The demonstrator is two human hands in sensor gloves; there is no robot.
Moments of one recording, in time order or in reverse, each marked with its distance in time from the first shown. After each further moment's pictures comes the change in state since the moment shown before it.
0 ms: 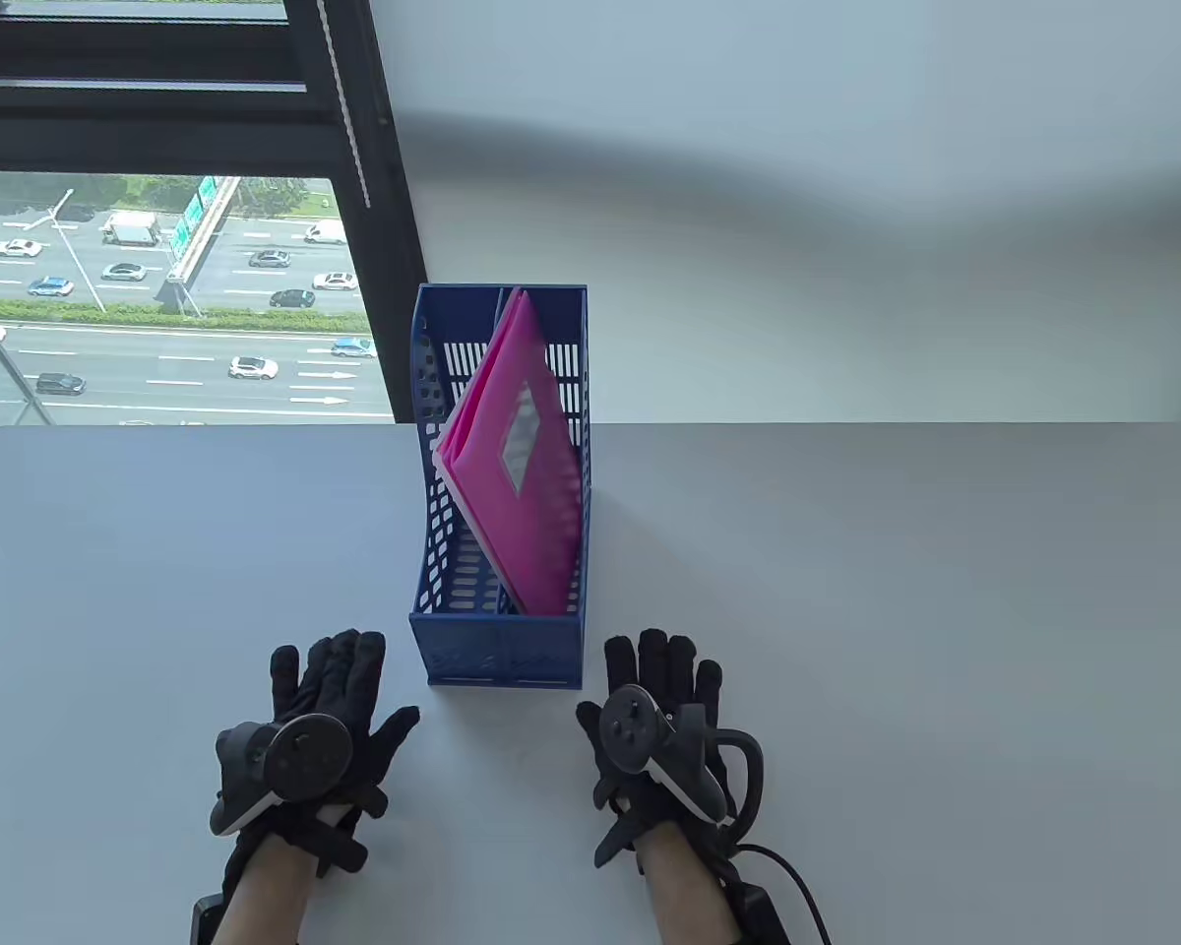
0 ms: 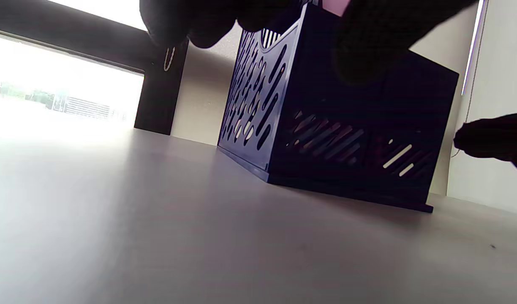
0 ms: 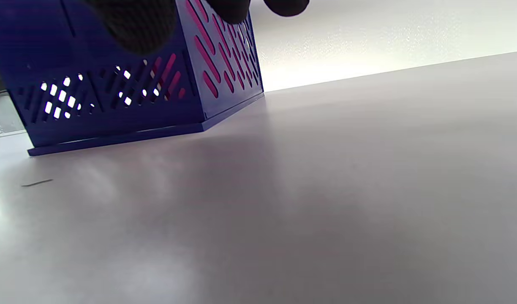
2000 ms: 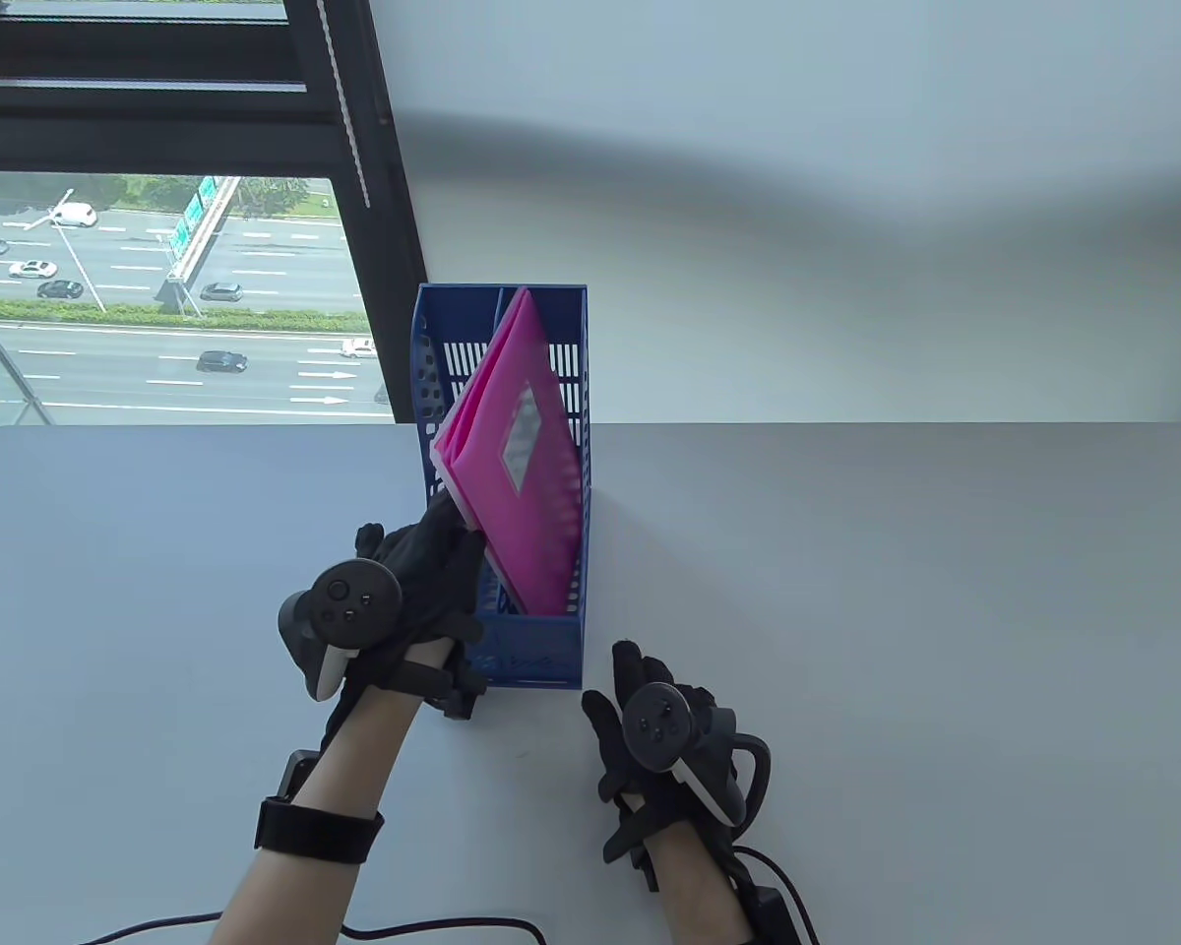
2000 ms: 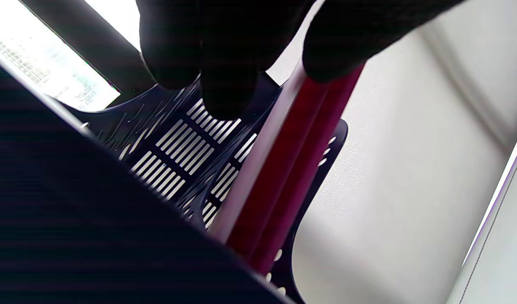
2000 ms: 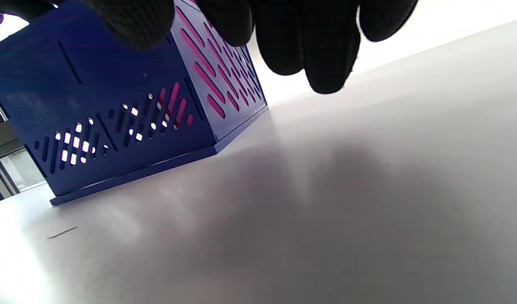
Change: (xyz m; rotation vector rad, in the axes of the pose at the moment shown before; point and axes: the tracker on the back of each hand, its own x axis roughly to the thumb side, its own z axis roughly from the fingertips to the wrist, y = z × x) left_hand 0.062 0.053 -0.116 0.289 0.122 0.456; right_hand -0.014 0.003 -0.001 -0.058 0.003 -0.180
